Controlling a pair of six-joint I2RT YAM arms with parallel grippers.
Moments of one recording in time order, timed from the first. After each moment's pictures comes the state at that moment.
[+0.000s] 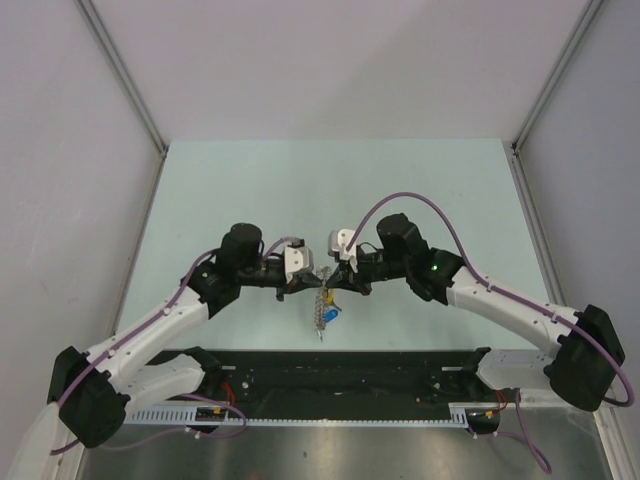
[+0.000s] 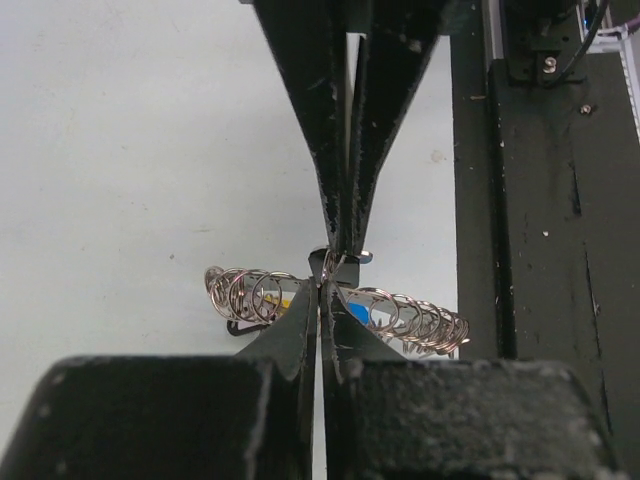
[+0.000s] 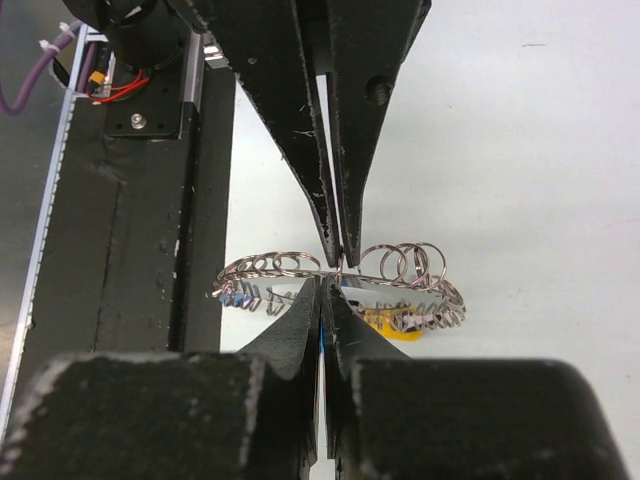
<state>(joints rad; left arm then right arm) -0.63 1.00 0.70 -0.20 0.78 0.47 0.83 1.23 0.90 -0.14 -0.66 -0.34</state>
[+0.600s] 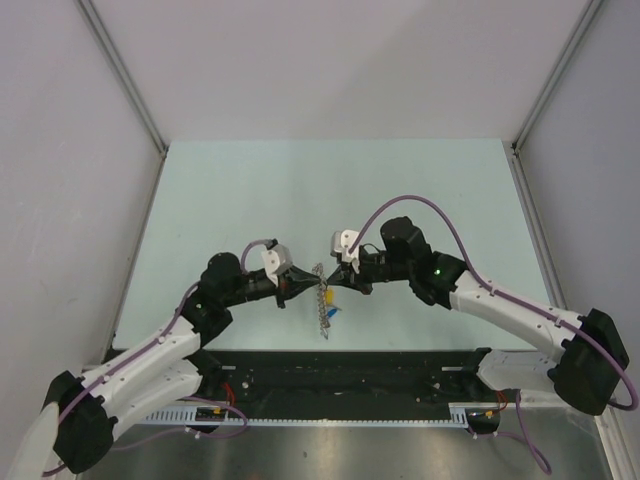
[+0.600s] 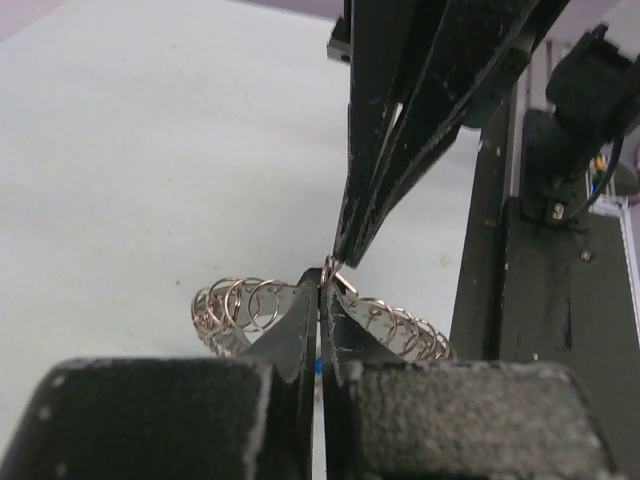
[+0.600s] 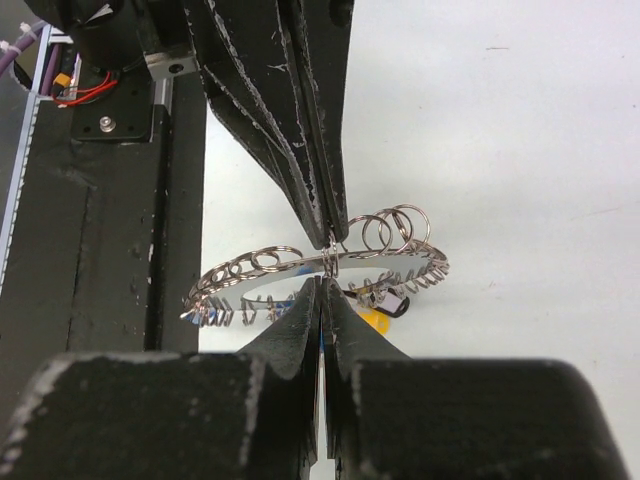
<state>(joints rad) -0.64 0.81 0.43 0.26 0.62 0.03 0.84 1.20 0.87 -0.11 -0.60 -0.36</state>
